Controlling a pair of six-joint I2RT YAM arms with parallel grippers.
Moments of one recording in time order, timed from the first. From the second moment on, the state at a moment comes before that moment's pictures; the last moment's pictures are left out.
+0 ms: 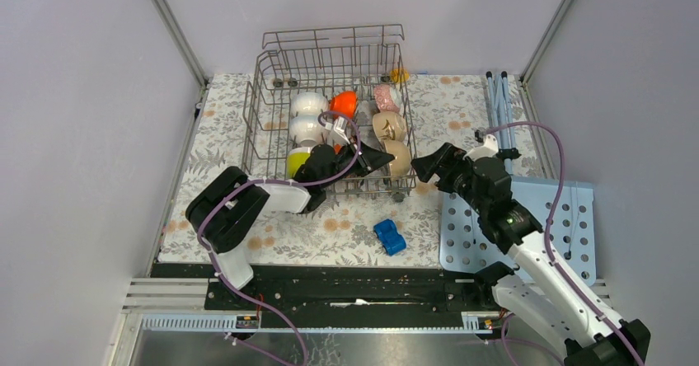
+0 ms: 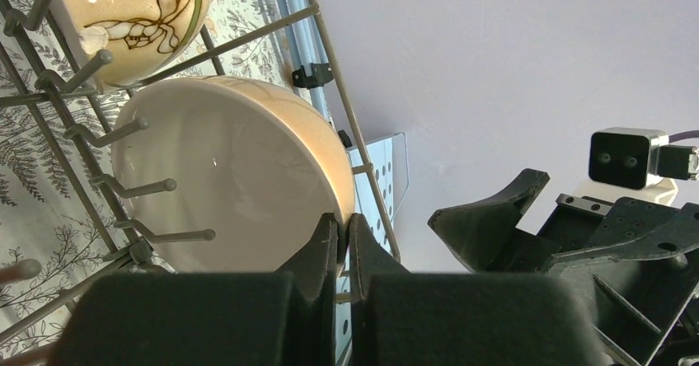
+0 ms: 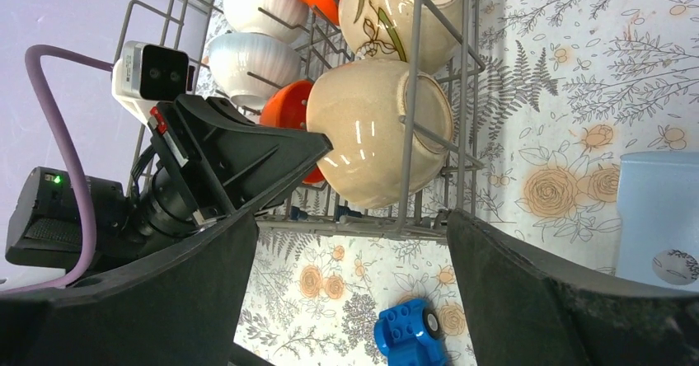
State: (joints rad) left arm -0.71 1.75 0.77 0.97 0.27 -1.15; right arm 0.46 0.76 0.63 -0.18 0.02 0.74
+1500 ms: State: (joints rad) left arm -0.64 1.53 0.78 0.87 0.36 -1.14; right arm 0.46 0.71 0.64 -0.23 0.04 0.67
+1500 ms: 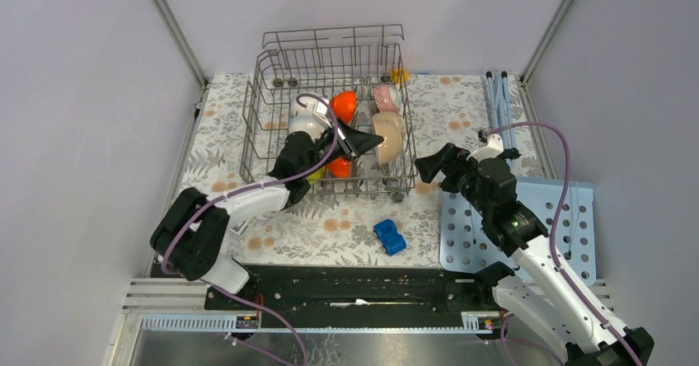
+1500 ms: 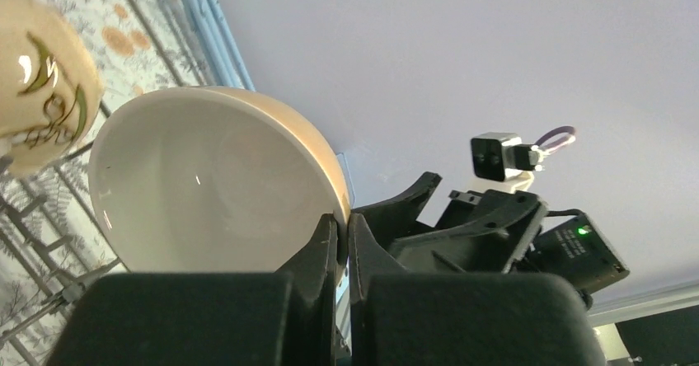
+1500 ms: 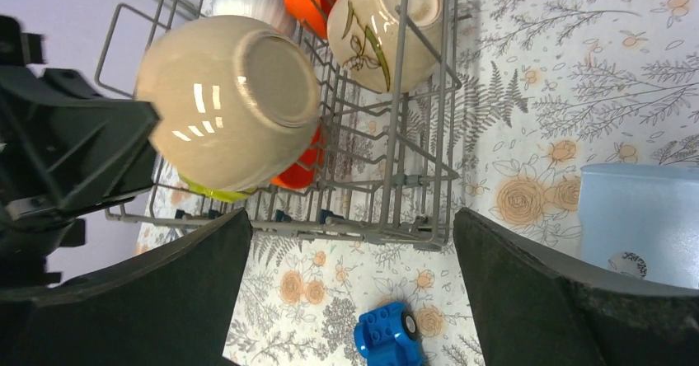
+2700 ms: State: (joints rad) left arm -0.69 0.79 1.11 -0.52 0.29 -0.21; right arm 0.69 1.04 1.26 -0.55 -0.08 0.52
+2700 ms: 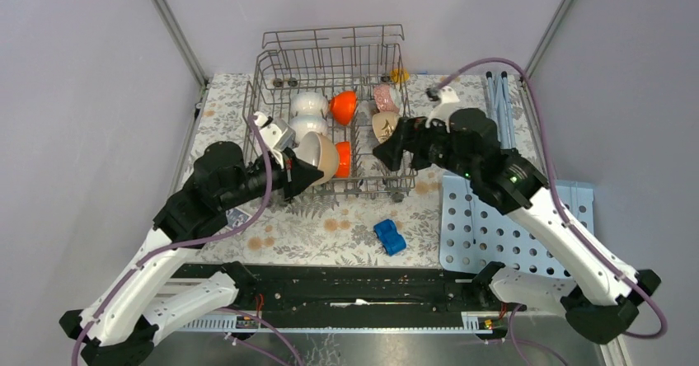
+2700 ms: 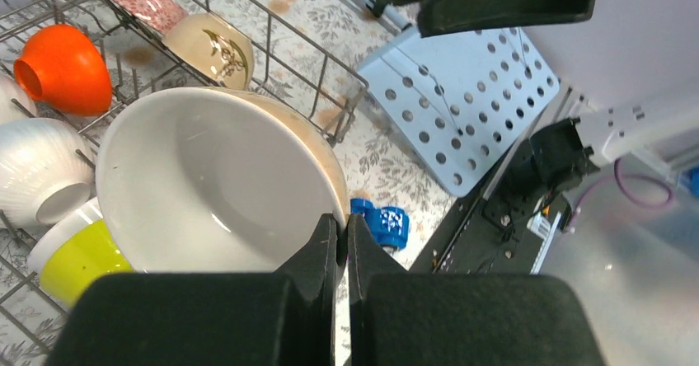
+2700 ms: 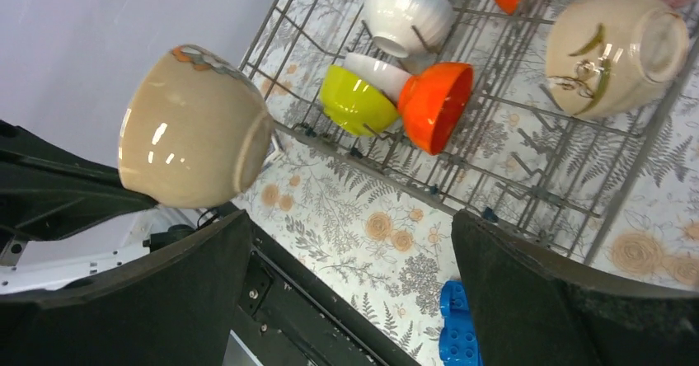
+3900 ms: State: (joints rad) left arm -1.52 1.14 1.24 -0.95 -0.29 0.27; right arm 0.92 1.27 1.48 -0.90 -0.08 0.38
